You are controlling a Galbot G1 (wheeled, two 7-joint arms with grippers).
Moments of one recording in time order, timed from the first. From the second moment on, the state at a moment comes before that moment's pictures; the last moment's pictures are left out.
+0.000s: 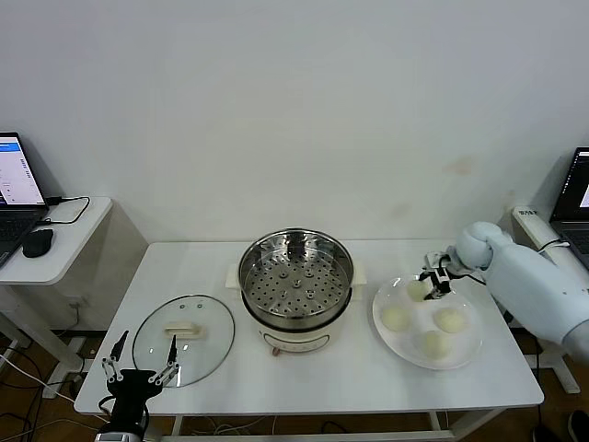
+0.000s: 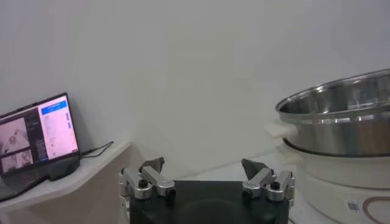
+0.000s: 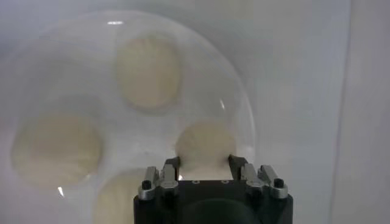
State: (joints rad) left arm 1.80 -1.22 -0.60 -2.17 -0.01 -0.02 -0.24; right arm -0.01 0.78 -0.65 1.03 -0.26 -0.04 -1.05
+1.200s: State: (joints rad) left arm 1.78 -1.18 -0.63 -2.18 -0.04 -0.04 -0.25; right arm 0.61 0.95 -1.18 1.26 0.23 0.06 -0.97
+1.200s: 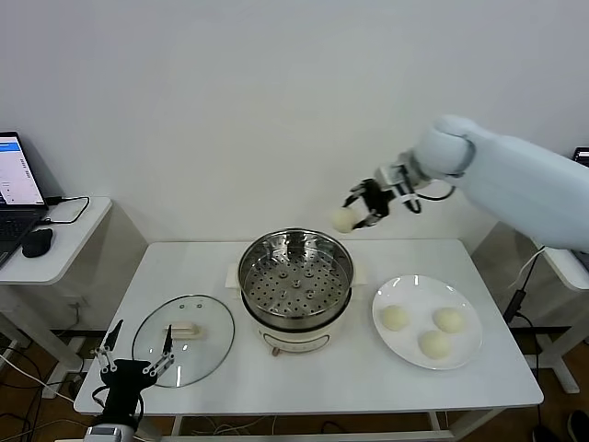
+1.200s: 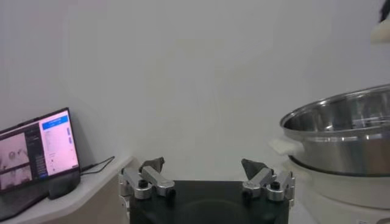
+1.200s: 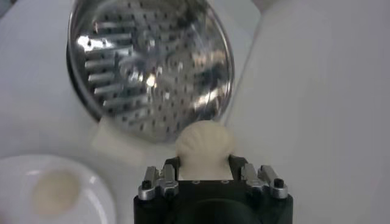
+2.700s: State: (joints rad) left arm 1.76 -1.20 -0.65 -2.16 -0.04 -0.04 -0.24; right arm 0.42 1.37 -1.18 0.81 -0.33 0.64 -0.85
